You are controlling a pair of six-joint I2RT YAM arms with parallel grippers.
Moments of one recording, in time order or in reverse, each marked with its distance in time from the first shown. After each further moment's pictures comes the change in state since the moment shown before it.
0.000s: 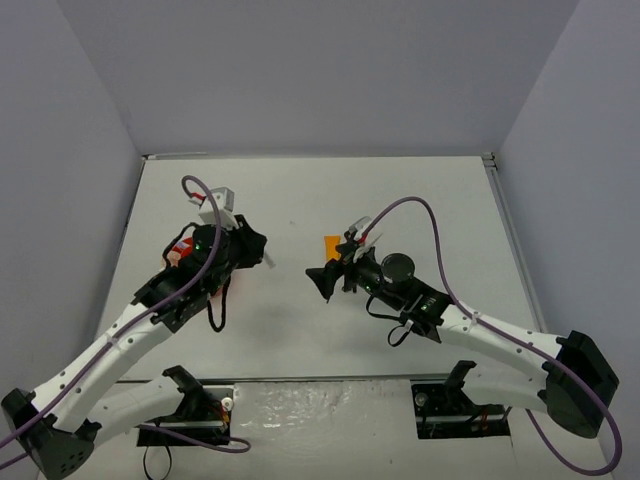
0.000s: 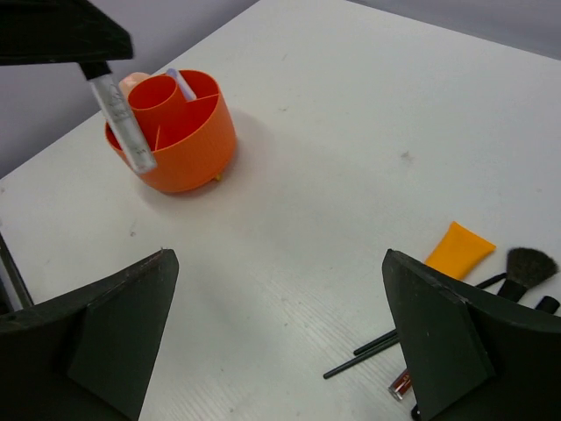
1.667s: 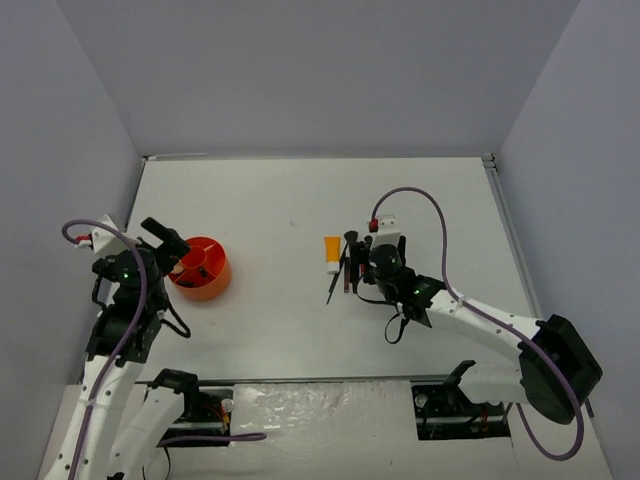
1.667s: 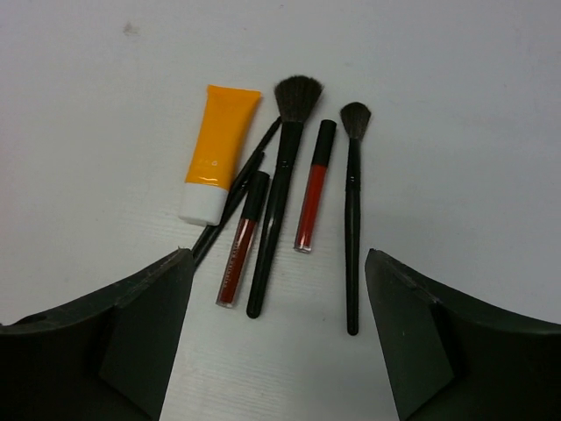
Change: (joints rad) left arm 0.487 -0.304 -0.167 -0.088 -0.257 -0.036; right arm -0.112 0.118 0.043 -0.348 0.432 0.137
